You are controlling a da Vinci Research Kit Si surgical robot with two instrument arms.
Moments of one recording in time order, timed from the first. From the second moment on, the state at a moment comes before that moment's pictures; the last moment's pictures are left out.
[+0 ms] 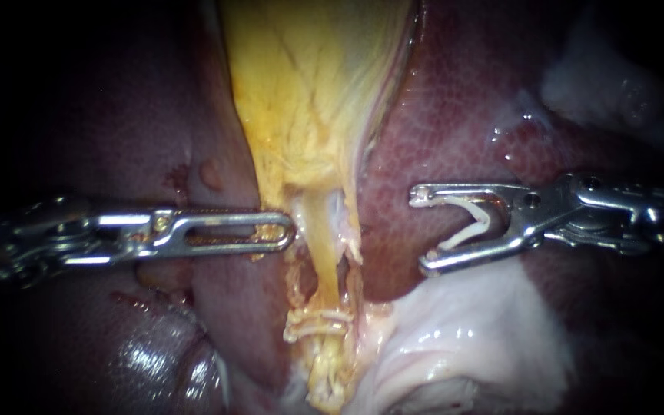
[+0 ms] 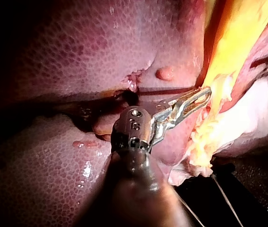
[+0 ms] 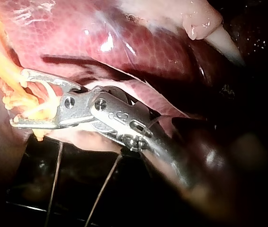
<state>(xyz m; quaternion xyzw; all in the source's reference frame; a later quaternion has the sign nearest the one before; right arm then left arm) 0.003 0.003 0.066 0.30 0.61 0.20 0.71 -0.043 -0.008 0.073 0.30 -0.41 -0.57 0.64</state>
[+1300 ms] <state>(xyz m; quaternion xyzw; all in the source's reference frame) 0.014 -0.006 0.081 0.35 0.59 0.19 0.70 -0.037 -0.005 0.068 0.29 -0.42 -0.59 0.63</state>
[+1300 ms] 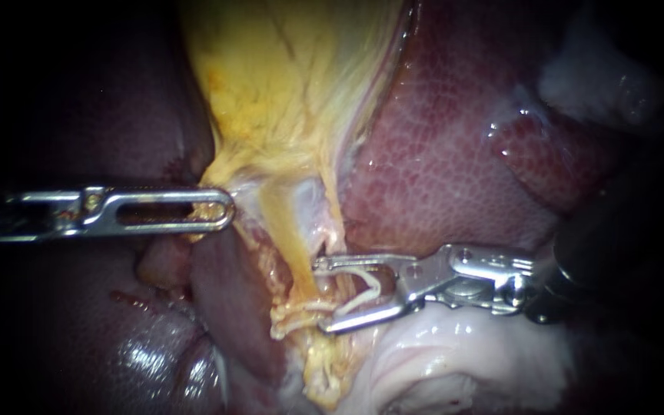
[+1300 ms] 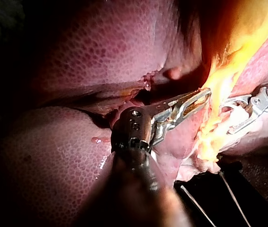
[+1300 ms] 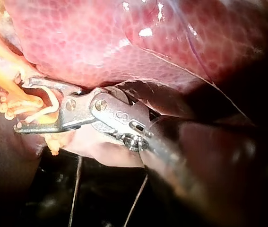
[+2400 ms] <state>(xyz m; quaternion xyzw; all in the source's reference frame) 0.020 -0.005 0.076 0.45 0.62 0.21 0.61 -0.037 -0.005 0.068 0.29 -0.42 -0.59 0.63</state>
